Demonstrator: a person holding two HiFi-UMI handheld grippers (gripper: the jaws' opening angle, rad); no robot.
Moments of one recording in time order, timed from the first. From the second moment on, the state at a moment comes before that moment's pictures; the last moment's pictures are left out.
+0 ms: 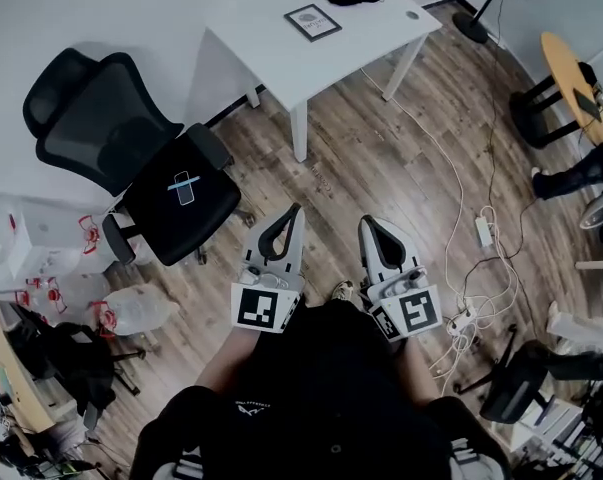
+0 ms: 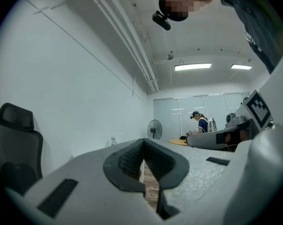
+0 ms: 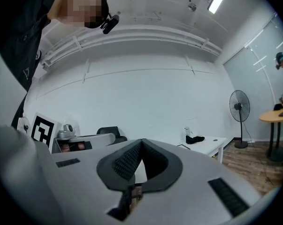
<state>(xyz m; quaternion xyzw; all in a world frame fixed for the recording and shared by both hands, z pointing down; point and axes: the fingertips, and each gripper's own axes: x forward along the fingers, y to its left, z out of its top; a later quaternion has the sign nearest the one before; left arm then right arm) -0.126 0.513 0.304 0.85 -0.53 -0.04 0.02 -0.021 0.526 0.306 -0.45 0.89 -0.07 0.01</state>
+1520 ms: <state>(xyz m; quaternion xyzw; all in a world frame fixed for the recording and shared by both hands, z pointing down) -0.010 0.451 0.303 0.84 -0.54 -0.07 0.00 0.101 0.474 0.314 -0.46 0.88 -0.07 0.02</state>
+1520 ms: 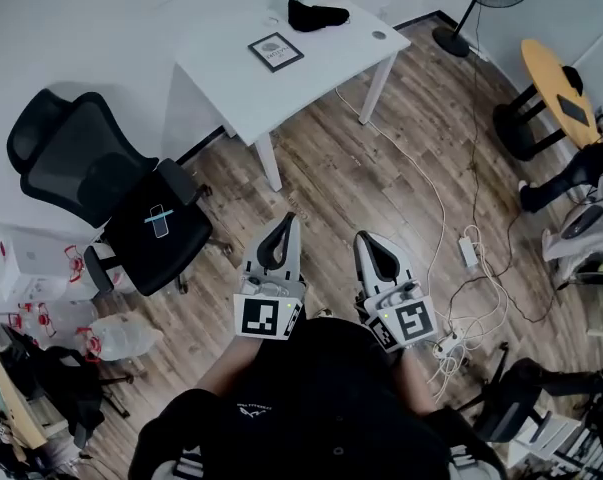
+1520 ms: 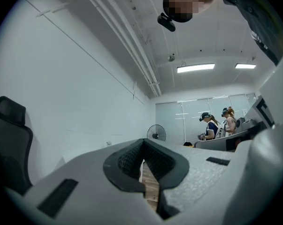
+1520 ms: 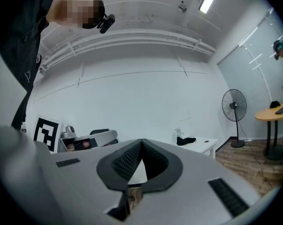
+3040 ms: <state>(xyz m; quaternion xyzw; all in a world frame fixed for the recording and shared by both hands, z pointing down) -0.079 0.181 0.315 0.84 -0.54 -0.05 0.00 0.034 0.192 0.317 -0.48 0.87 -0.08 0.03</state>
